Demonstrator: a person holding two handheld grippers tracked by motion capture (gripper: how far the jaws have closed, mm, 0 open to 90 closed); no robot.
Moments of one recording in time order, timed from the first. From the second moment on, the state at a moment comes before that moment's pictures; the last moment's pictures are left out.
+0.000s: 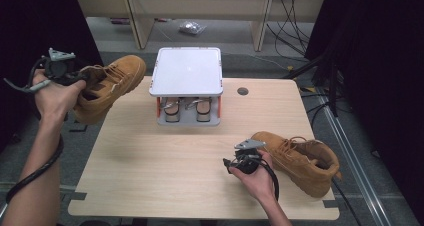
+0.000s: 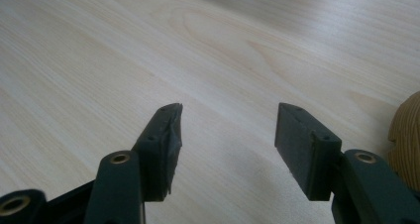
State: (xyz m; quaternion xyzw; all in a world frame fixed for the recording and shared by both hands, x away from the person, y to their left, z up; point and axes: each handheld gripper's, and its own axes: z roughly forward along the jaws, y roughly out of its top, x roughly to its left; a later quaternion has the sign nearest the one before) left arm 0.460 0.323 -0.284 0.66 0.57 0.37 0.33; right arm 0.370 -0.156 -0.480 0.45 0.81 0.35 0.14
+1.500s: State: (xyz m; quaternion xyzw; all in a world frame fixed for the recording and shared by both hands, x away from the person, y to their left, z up) left arm 0.493 0.302 -0.264 0.63 0.57 0.38 0.36; right arm 0.371 -0.155 -0.482 0.44 0.81 0.35 0.15
